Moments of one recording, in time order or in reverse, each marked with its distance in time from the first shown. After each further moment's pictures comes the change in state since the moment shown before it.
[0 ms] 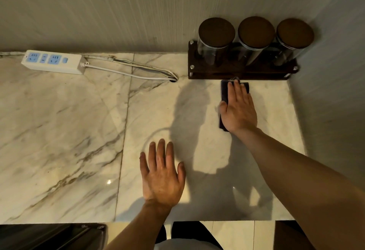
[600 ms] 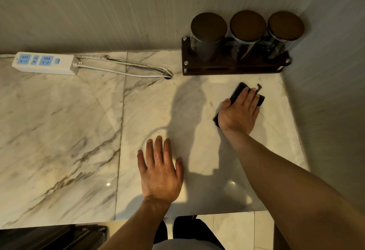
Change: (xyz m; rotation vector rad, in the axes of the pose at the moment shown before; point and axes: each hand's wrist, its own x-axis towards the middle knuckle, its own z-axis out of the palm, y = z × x) left_hand 0.001 0.000 0.003 -0.022 -0.013 -0.014; right_hand -0.032 -0.014 0.005 0.204 0.139 0.455
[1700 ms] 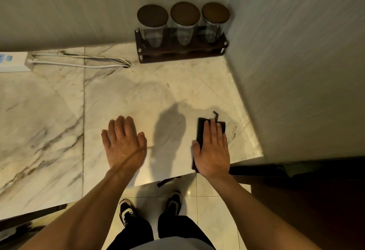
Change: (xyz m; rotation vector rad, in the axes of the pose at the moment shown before) left_hand -0.005 0.006 -0.013 -0.116 0.128 0.063; right_hand -0.160 0.124 -0.029 -0.102 -0.114 -0.240
